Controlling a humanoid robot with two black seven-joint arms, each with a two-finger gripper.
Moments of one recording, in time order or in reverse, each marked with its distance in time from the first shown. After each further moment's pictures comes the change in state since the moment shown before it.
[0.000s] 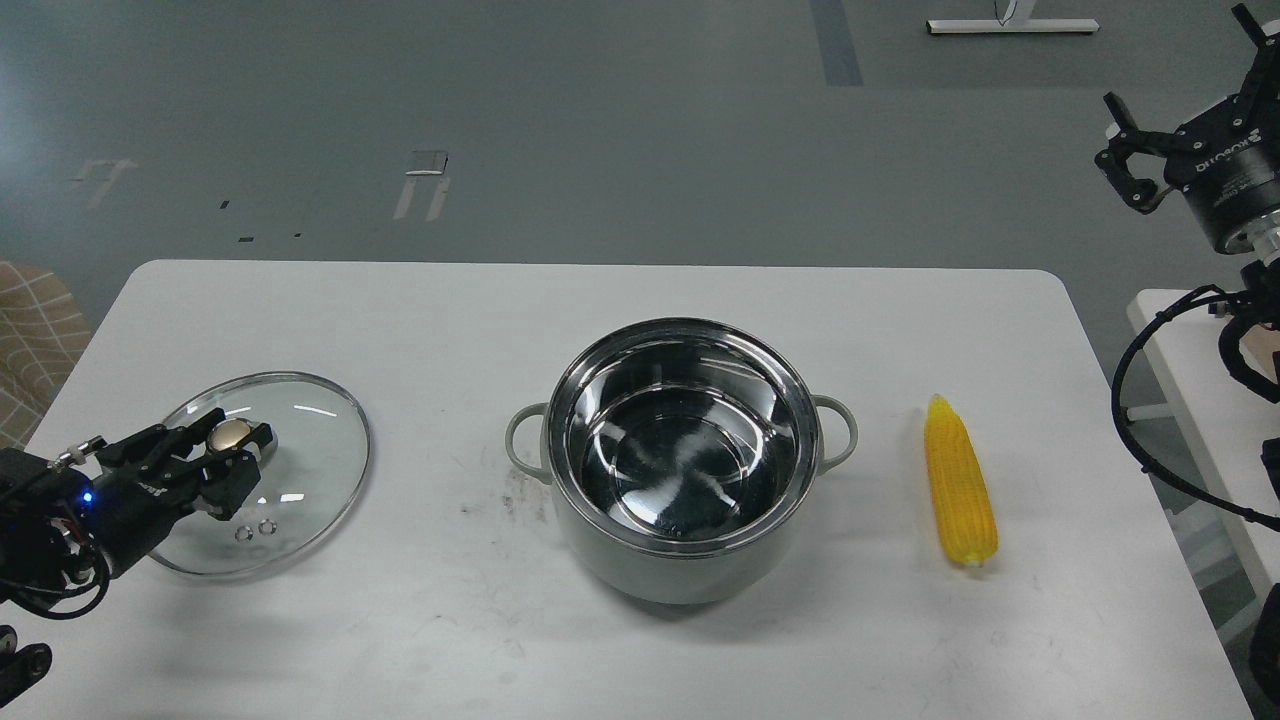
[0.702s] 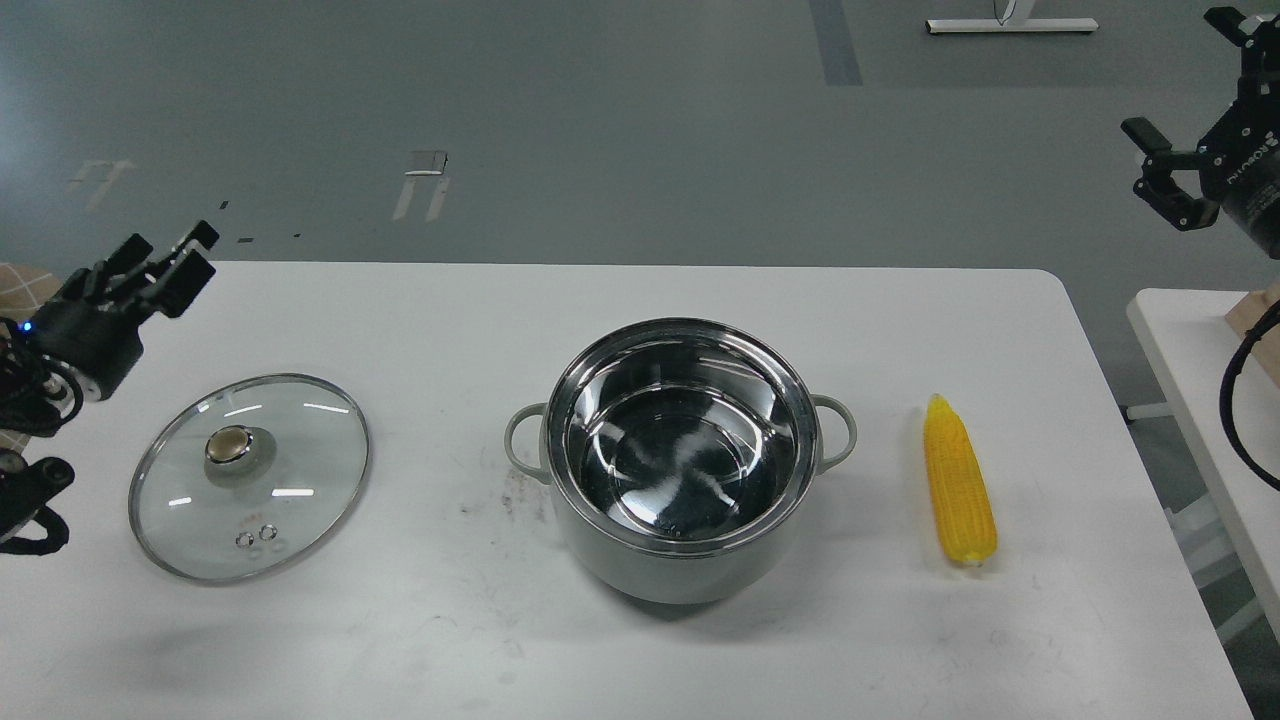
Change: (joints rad) left arm -0.375 0.009 -0.022 -0.002 -0.645 -0.181 0.000; right arm -0.084 -0.206 -0.100 0.265 -0.442 0.000 -0.002
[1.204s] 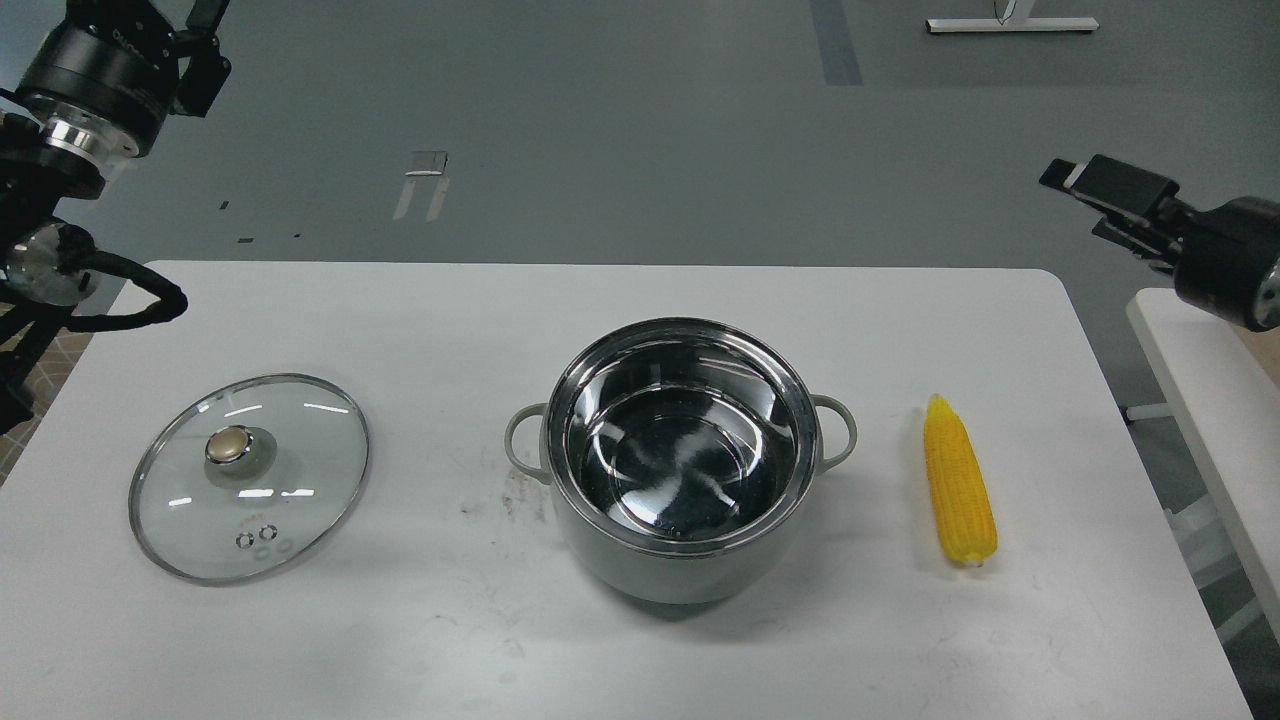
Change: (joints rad) left arm -0.315 -0.121 -0.135 0.000 -0.951 -0.633 0.002; right arm -0.091 -0.269 -0.350 0.457 -0.577 0.000 -0.049
